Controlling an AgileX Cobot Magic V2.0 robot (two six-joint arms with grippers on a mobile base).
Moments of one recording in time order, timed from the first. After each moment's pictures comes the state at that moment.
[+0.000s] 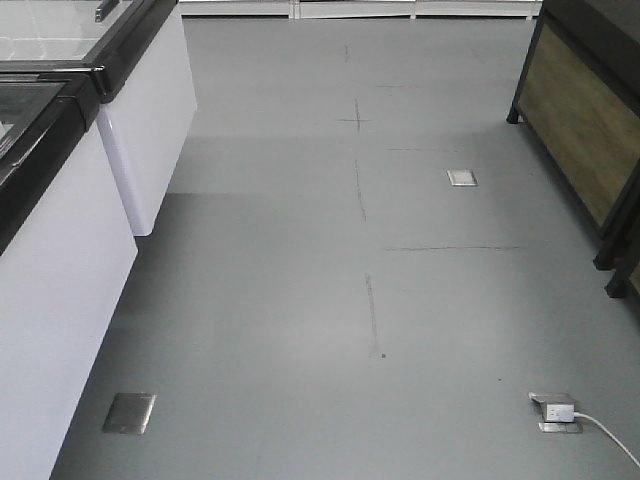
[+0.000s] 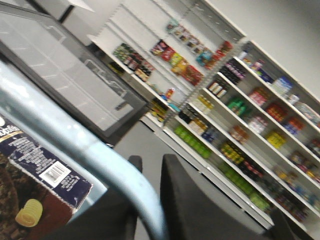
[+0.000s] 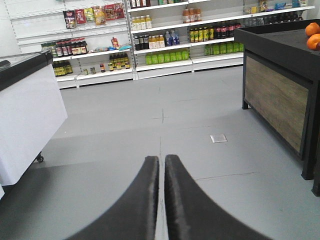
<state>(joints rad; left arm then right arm) 0.44 1.21 -1.11 1.44 -0.16 -2.16 -0.04 -0.01 0.03 0.07 0.14 0.07</state>
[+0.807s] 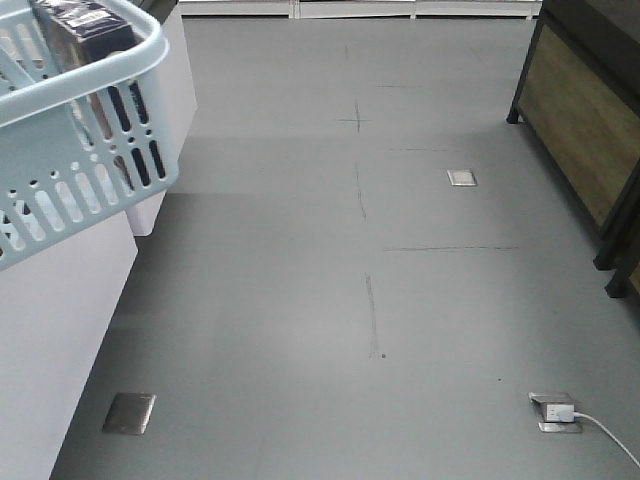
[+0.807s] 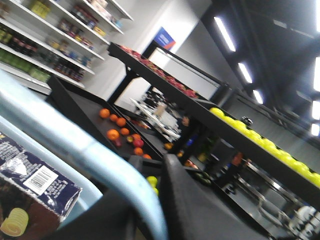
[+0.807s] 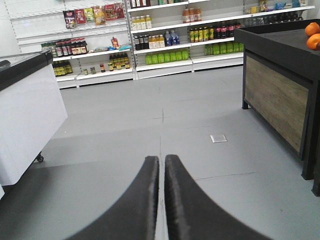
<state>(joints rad) 0.30 1.21 -1.14 1.34 -1.01 -2.16 -0.04 -0.01 0.03 0.07 0.14 0.07</state>
